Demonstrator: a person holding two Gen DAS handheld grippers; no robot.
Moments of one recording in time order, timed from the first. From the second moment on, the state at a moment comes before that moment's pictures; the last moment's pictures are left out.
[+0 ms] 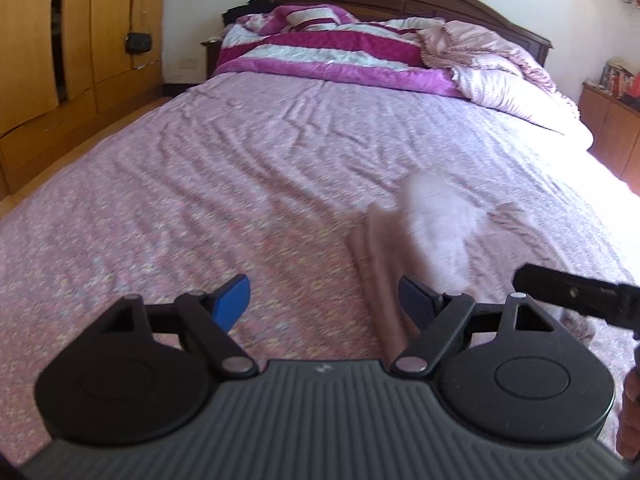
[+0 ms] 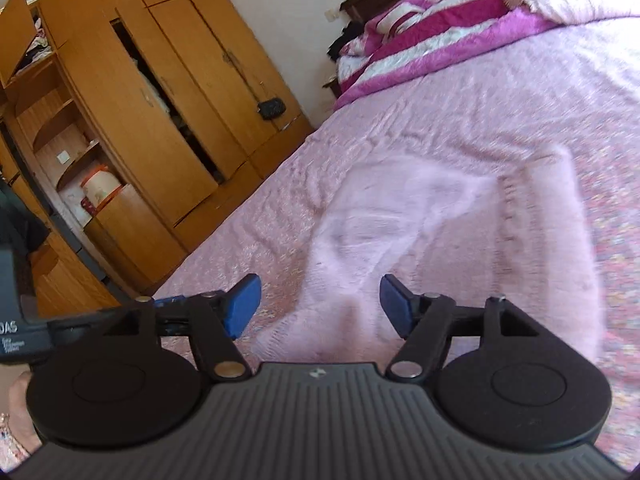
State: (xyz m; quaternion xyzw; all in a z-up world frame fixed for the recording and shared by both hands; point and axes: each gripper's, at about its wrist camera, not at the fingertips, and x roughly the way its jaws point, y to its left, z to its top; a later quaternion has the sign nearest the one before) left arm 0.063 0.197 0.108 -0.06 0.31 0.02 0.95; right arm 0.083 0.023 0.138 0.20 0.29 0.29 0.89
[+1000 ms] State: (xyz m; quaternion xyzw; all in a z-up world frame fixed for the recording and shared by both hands) left arm 0.156 0.147 0.055 -0.11 0.31 -0.08 0.94; right arm 0.042 -0.082 0.079 0.27 0.26 0.13 0.92
